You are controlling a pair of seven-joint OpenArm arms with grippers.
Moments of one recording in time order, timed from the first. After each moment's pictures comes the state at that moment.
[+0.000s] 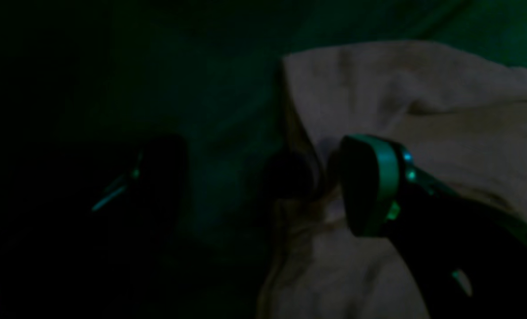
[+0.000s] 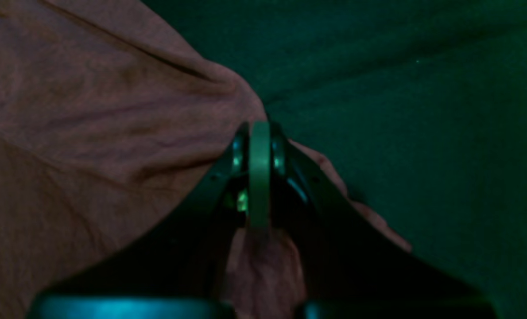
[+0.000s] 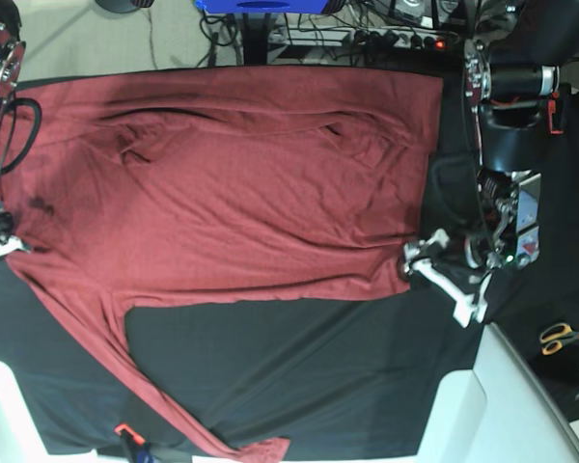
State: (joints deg) left arm -20.4 -15.7 -7.5 48.3 -23.0 -17.9 41.3; right arm 16.7 22.5 23.4 37.3 9.0 16.9 -18.0
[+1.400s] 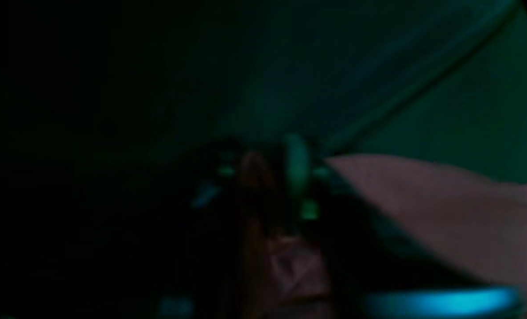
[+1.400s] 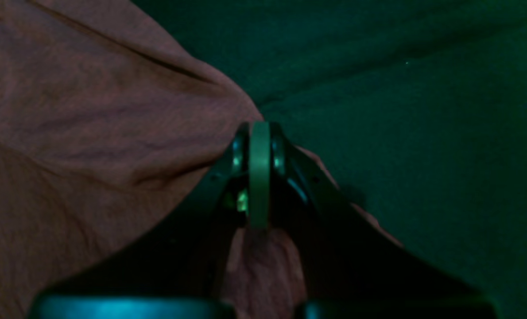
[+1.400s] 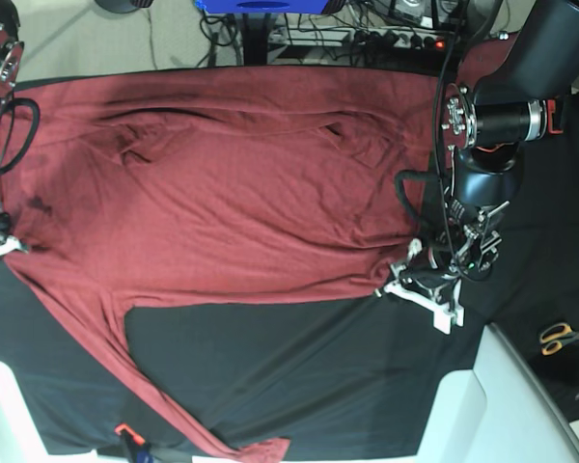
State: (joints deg) left arm -29.7 -11.2 -7.6 23.9 -23.7 -18.0 19.0; right arm 16.7 22.8 23.4 37.3 9.0 16.9 -18.0
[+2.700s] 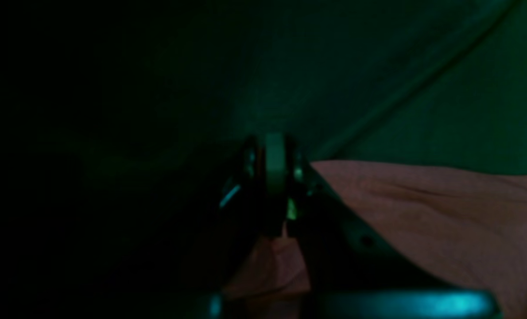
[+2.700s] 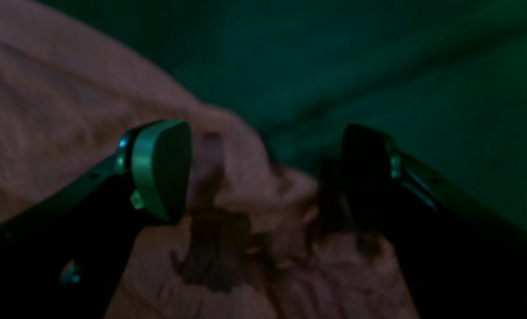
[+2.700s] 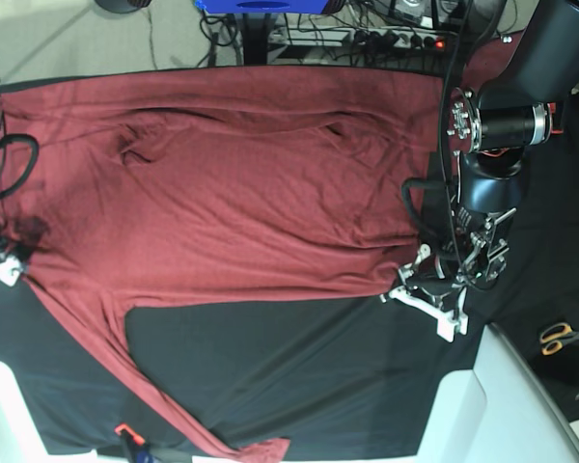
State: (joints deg) left arm -30.4 -12.3 -7.4 25.9 -23.3 -17.9 22.8; right arm 29.3 25.3 23.2 15.6 9.0 16.9 -14.2
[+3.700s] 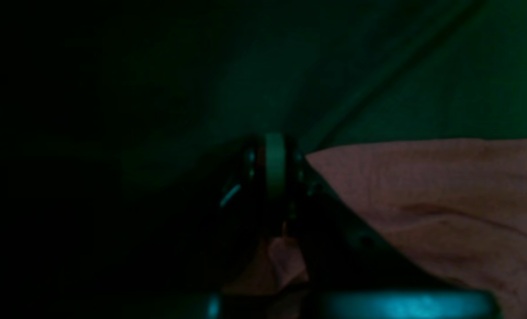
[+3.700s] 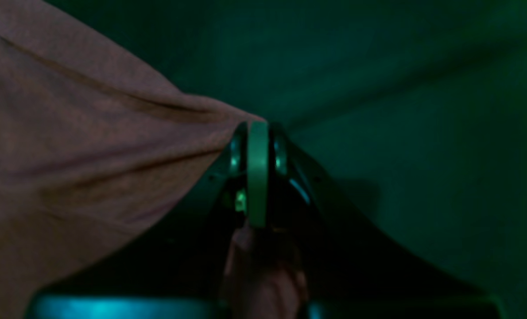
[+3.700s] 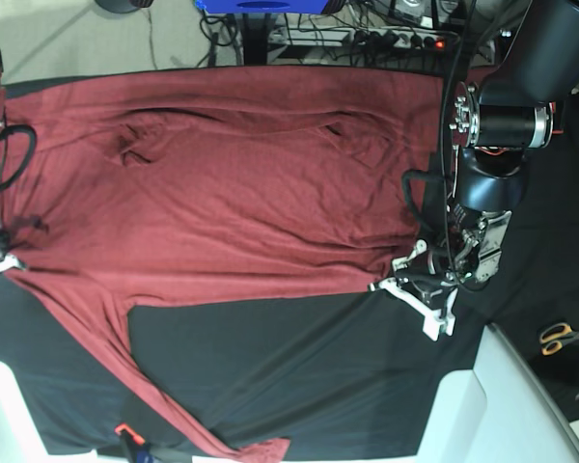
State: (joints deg) left arm -30.2 -12.5 0.3 27.0 -23.4 -17.8 23.1; right arm 26.9 25.0 22.7 21.2 2.9 17.1 -10.8
